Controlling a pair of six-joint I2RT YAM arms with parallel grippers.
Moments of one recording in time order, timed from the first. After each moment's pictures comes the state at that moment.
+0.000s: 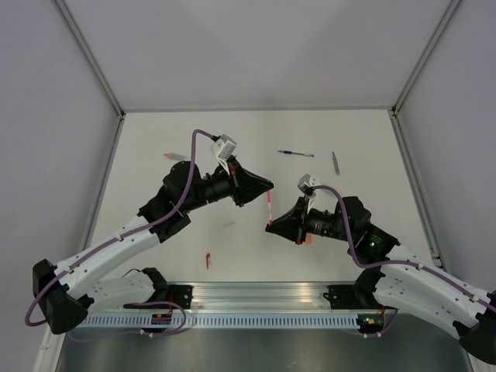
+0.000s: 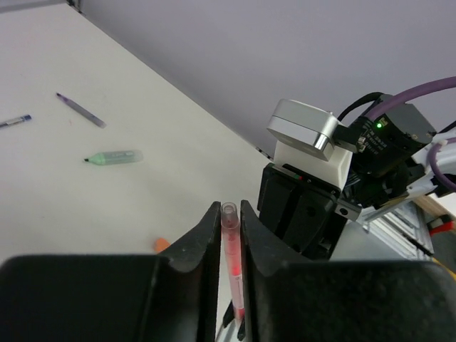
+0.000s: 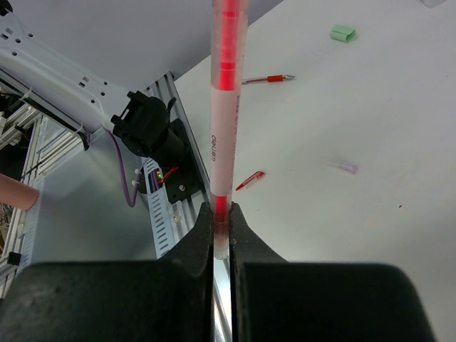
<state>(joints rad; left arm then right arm) -0.84 1.04 0.94 0.13 0.31 -0.51 0.83 0.76 0.54 0.11 -0.45 0.44</state>
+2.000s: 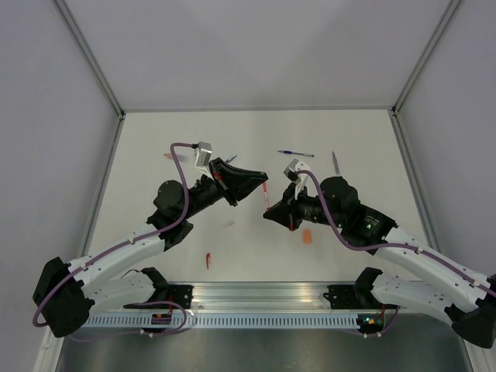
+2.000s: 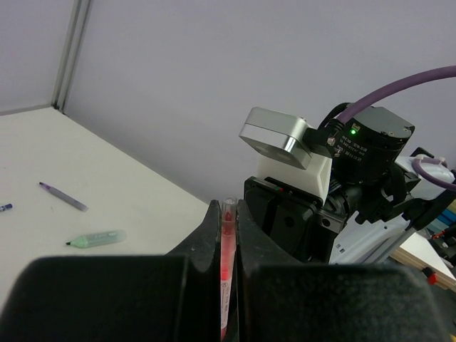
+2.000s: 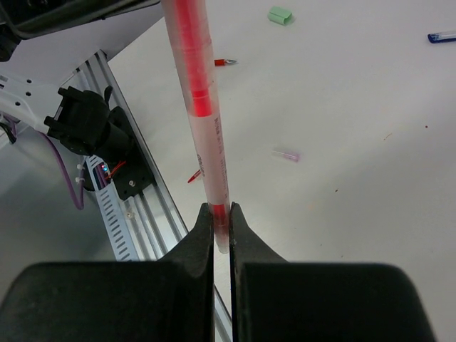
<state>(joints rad) -0.79 1.05 0.67 0.73 0.34 -0.64 0.85 0.92 0.83 -0.20 -0.28 0.30</state>
